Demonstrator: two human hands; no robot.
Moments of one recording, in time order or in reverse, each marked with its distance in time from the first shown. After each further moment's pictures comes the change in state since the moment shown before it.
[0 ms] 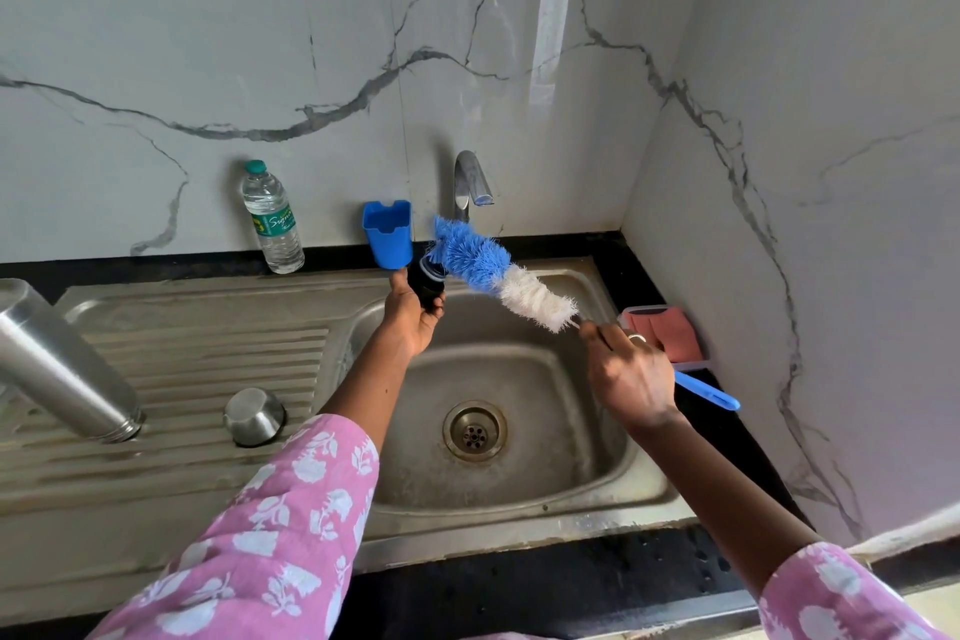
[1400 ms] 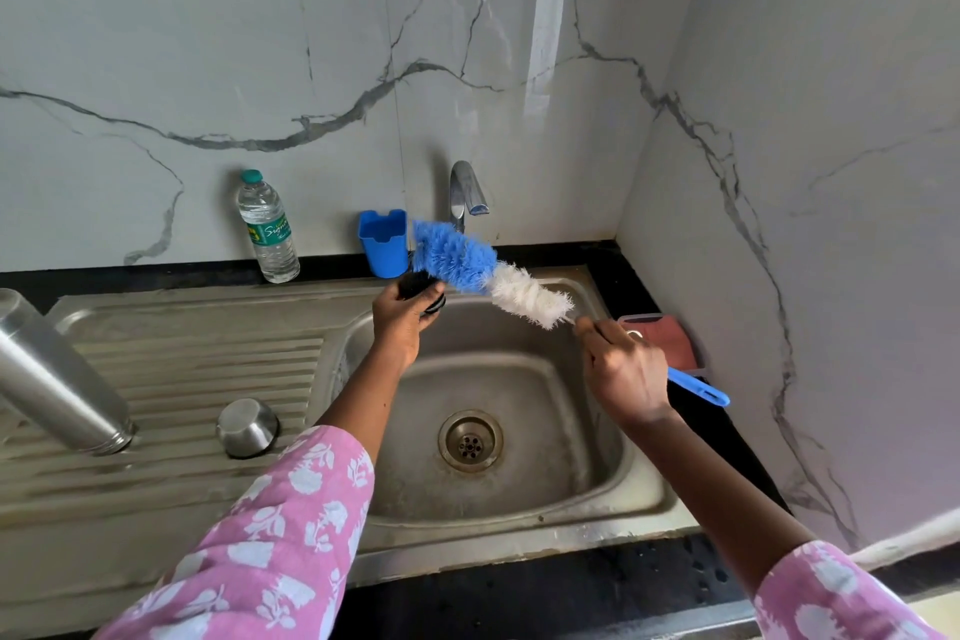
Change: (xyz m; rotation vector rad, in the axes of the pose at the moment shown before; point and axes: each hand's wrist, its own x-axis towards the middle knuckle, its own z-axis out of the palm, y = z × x) left_hand 0.008 -0.008 -0.011 0.123 -0.062 0.270; right_hand 0.011 0.001 0.004 0.025 0.039 0.110
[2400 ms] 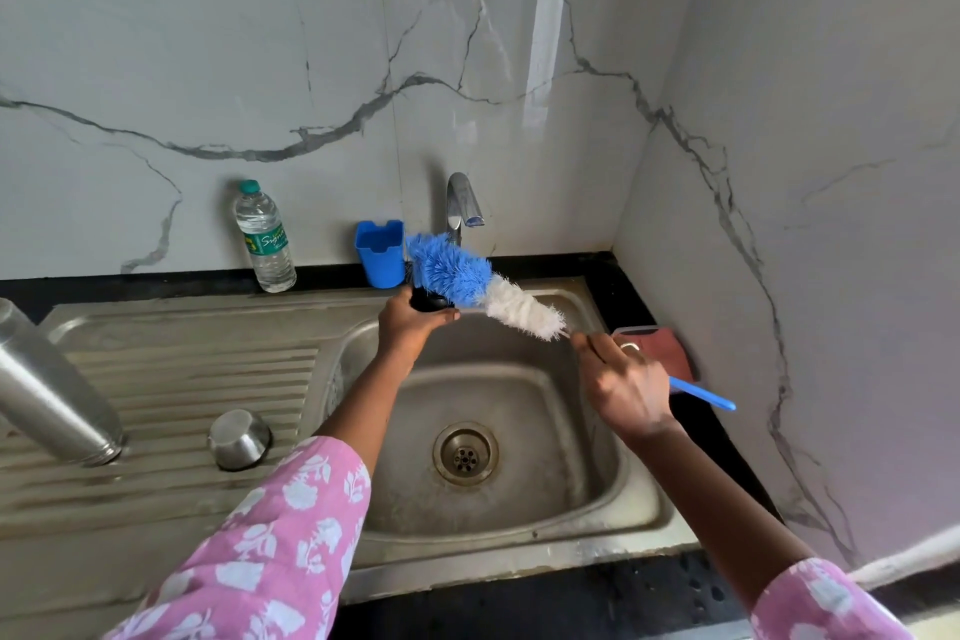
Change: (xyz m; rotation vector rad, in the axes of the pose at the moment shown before) left_hand 0.010 -0.007 0.003 0.614 0.029 0.134; right_hand 0.001 0.012 -0.007 -0.078 0.095 -0.213
